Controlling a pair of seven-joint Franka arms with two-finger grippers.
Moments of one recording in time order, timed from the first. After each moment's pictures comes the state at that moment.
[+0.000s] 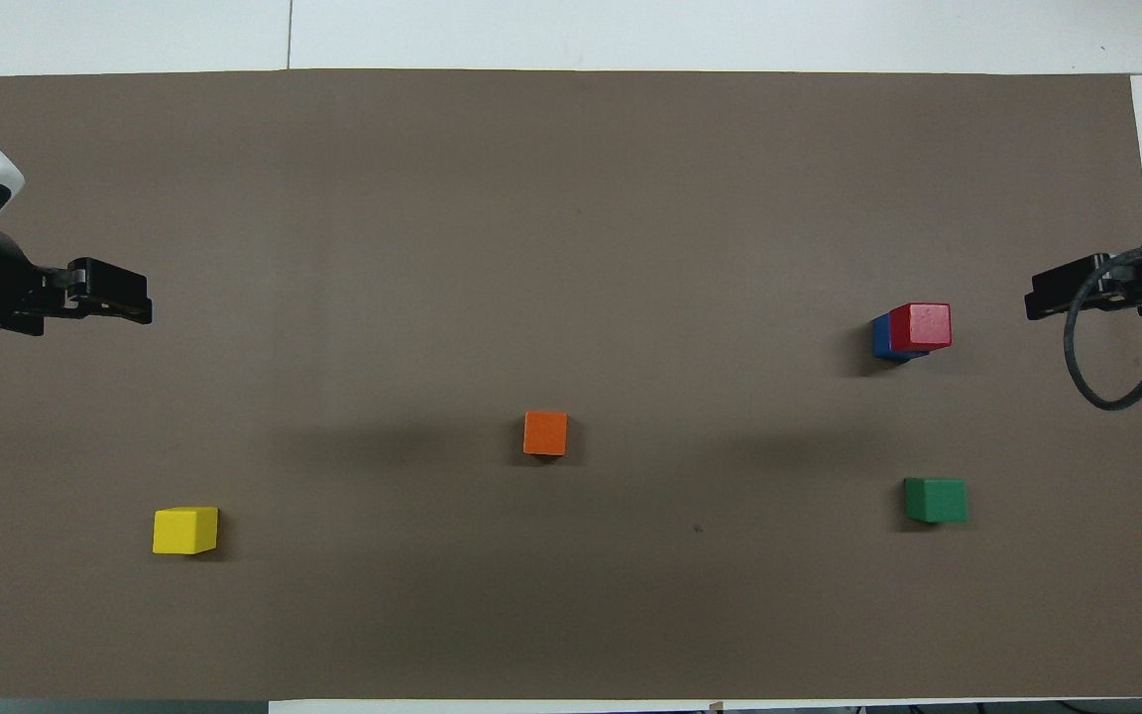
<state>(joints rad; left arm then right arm) -0.04 -0.01 -0.04 -1.68 -0.01 1.65 -0.10 -0.04 0.01 0.01 -1.62 0.01 1.59 -0.04</state>
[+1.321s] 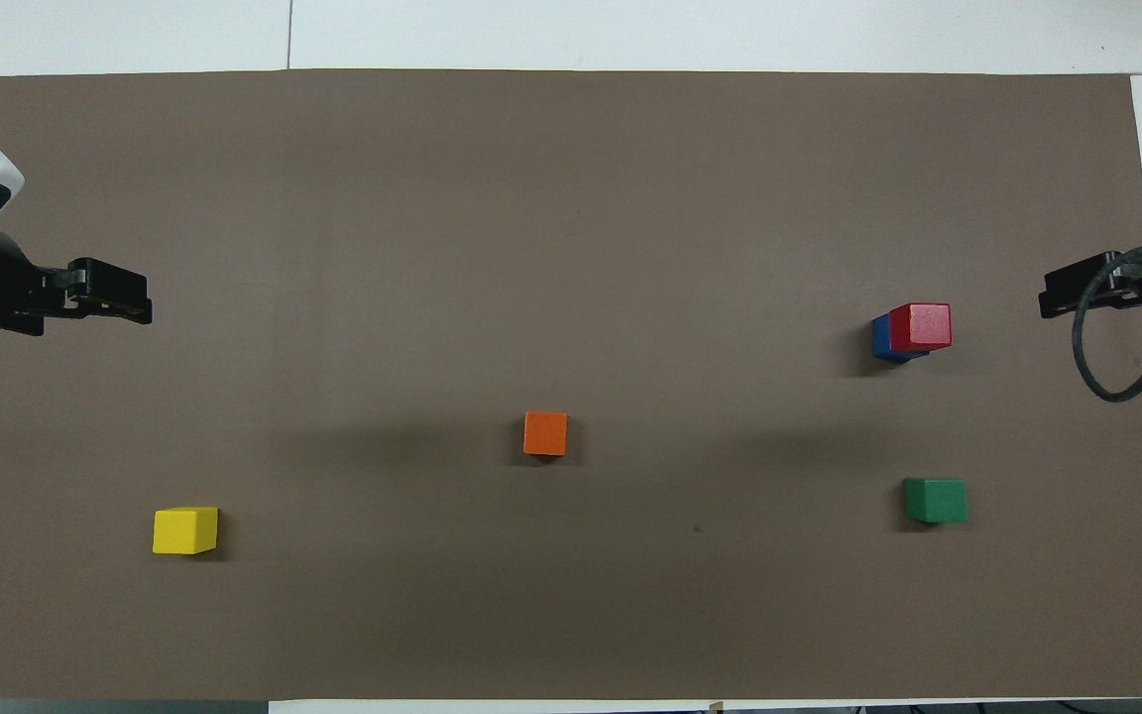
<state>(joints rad) -0.04 -0.01 -0.04 -1.68 -0.01 1.65 -0.10 -0.05 0.01 0.01 -1.62 -0.02 1.59 -0.04</state>
